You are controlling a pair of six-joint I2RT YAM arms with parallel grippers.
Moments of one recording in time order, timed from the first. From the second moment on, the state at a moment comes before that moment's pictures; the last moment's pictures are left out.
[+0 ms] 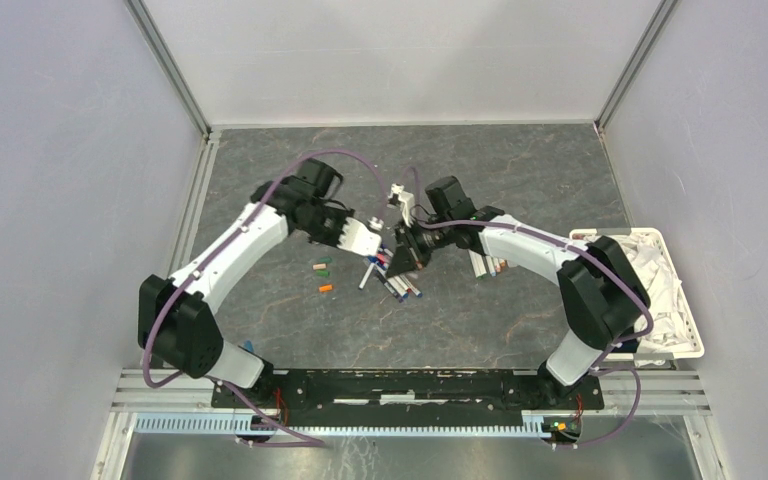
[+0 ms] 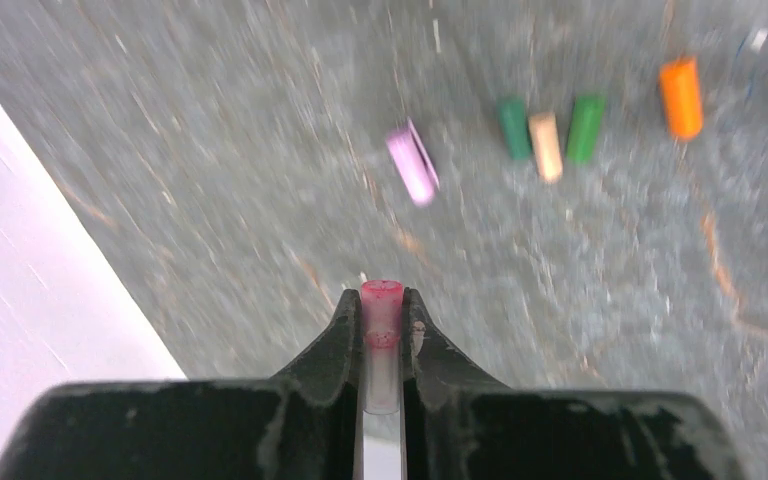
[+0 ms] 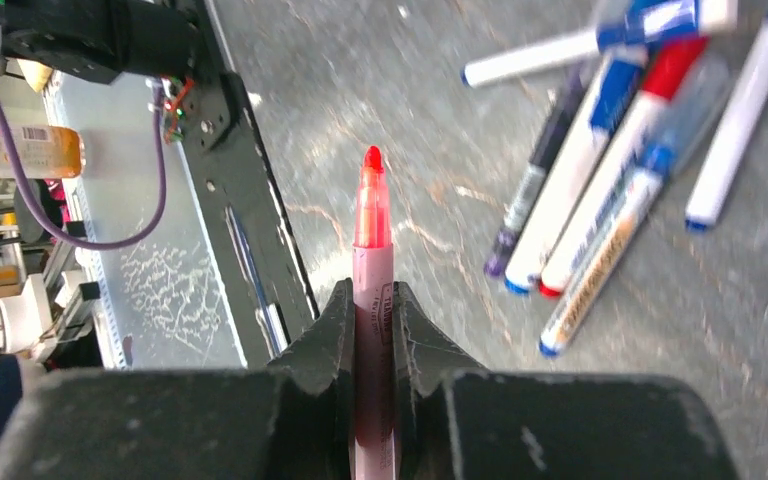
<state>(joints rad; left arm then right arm) -0.37 1.47 1.23 -0.89 0.23 1.49 0.61 1.66 1.06 -0.31 -0.84 0.08</state>
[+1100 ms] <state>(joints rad) -0.33 1.67 1.10 -0.70 0.24 1.08 0.27 1.46 0.82 -0.30 0.27 0.22</state>
